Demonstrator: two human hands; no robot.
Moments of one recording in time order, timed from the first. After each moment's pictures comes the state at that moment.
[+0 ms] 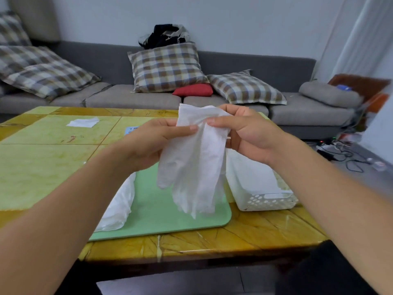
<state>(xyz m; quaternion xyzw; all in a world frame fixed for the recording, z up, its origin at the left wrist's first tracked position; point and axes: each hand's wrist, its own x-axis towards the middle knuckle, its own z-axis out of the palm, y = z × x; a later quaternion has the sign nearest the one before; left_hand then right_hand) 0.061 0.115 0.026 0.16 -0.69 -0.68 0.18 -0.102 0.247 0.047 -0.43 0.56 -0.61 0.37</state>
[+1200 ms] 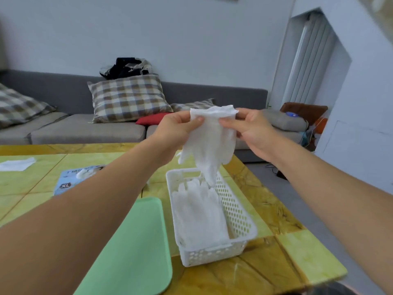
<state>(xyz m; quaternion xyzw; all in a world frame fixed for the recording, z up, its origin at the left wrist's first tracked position) -0.126 0.161 0.095 0.08 -0.69 -0.65 0.29 -0.270 0.303 0.107 -0.42 0.64 -0.63 0.14</state>
